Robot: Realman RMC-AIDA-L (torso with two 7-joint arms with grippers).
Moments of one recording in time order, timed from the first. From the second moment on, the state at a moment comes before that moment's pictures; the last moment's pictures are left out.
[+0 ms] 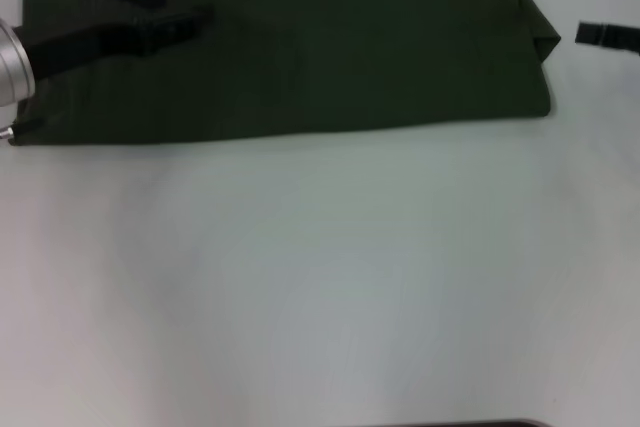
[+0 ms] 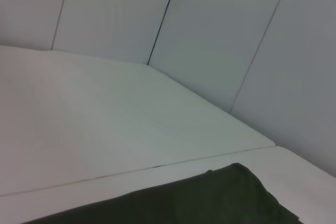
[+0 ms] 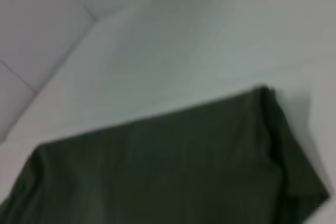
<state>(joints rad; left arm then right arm) -0.54 -2.16 0.63 0.78 1.97 1.29 -1.63 0.44 1.94 -0.63 -0.70 -2.02 -1.33 2.02</state>
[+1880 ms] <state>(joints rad) -0.53 -2.16 0.62 0.76 1.95 1.20 -1.59 0.59 2.00 -0.68 -0.54 -2.19 -1.12 2.17</state>
